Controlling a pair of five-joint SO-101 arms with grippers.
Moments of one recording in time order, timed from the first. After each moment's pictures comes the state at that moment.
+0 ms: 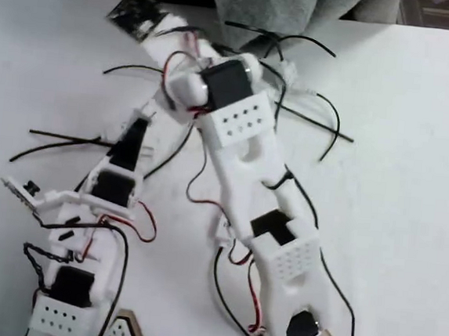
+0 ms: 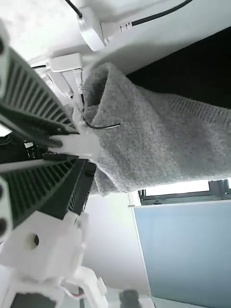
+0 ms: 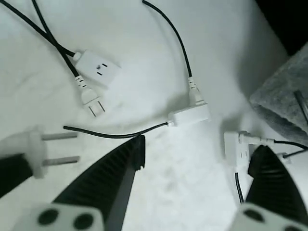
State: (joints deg) left arm 6.8 -103.4 97.1 11.6 76.6; right arm -33.8 31.7 -68.8 98.2 26.8
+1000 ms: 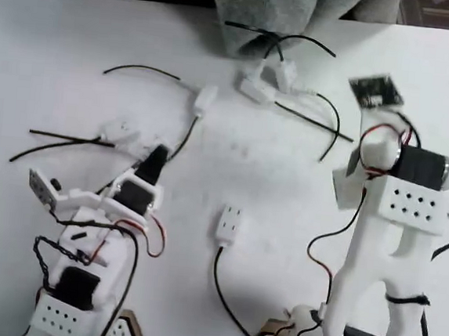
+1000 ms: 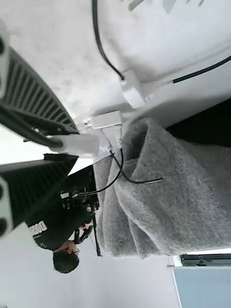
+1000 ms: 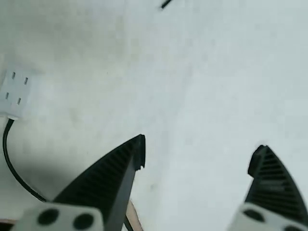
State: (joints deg) left arm 11.0 -103.4 97.1 25.8 70.7; right arm 11.2 -24.4 13.1 95.3 26.6
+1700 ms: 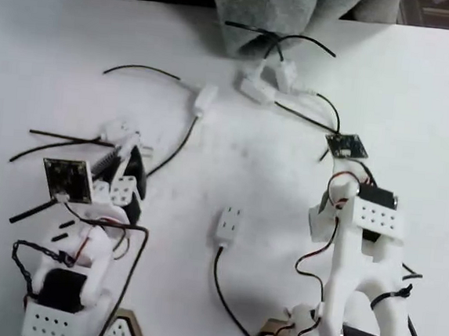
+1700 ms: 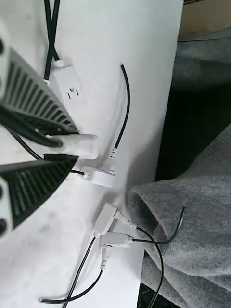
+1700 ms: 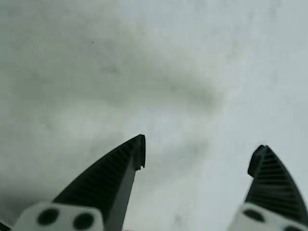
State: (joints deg) left arm 3.4 -103.4 89.1 39.6 10.9; right arm 11.1 -24.4 49.4 65.8 22.1
